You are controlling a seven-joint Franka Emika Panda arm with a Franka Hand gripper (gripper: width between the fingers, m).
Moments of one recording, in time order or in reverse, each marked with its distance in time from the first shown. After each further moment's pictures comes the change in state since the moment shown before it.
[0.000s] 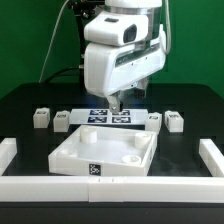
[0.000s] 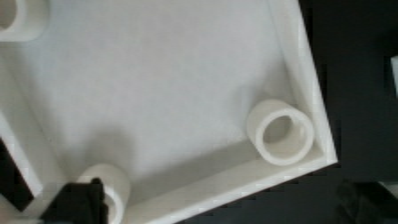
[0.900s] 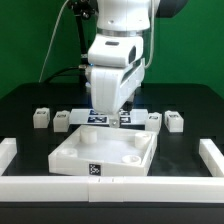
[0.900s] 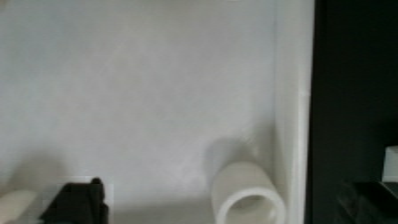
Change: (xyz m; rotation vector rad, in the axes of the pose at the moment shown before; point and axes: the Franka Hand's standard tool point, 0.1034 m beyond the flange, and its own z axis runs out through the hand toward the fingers) arm -0.016 -0.023 0.037 -0.015 0.022 -0.208
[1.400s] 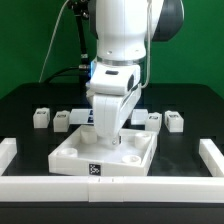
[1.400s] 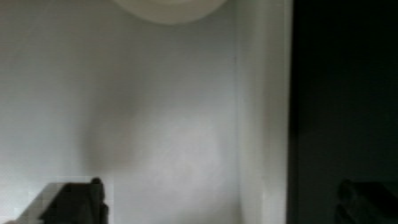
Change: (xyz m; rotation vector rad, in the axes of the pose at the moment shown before) arm -0.007 -0.014 0.043 0.033 0.002 0.010
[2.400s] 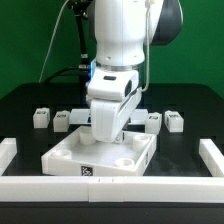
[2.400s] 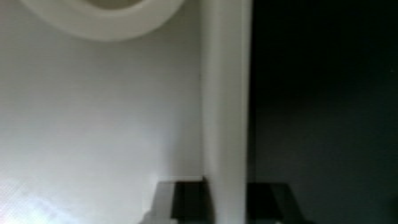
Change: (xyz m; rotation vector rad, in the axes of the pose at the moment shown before) arm 0.000 0.002 0.005 0.000 0.002 0.028
